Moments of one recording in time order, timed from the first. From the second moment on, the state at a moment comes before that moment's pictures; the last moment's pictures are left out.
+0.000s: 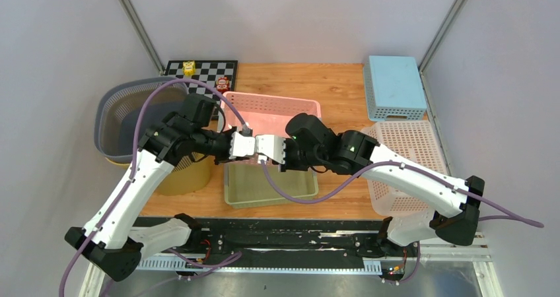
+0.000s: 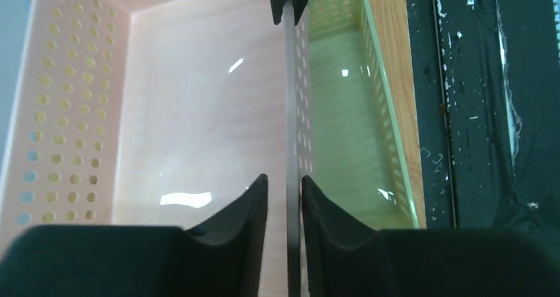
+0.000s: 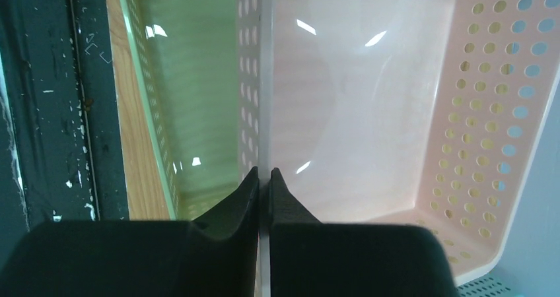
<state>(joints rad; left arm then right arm) -0.50 1.07 1.31 -1.10 0.69 1.03 1.11 1.34 1.43 -0.80 -0.05 -0.57</state>
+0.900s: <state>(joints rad) -0.52 1.08 1.29 -1.18 0.69 1.10 1.13 1.06 1.38 -0.91 0.03 -0.94</state>
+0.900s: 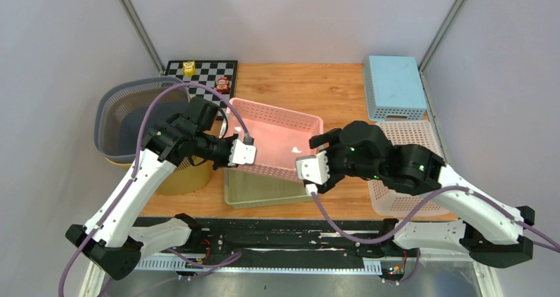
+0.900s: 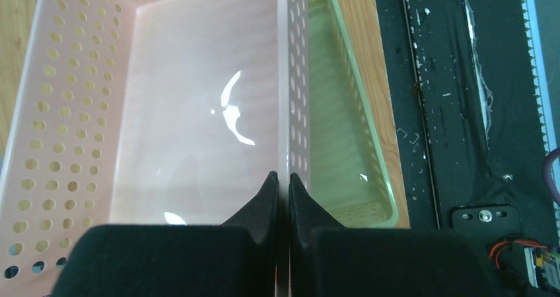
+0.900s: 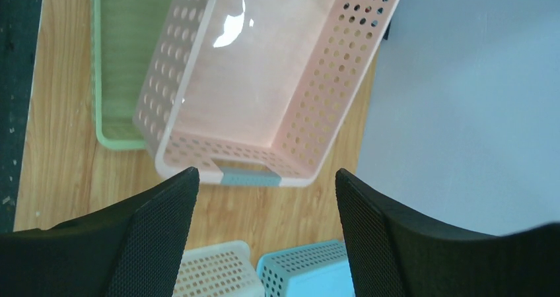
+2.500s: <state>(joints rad) -0.51 1.25 1.51 -1.45 0.89 1.24 0.99 0.66 0.71 -0.47 0.06 -1.40</state>
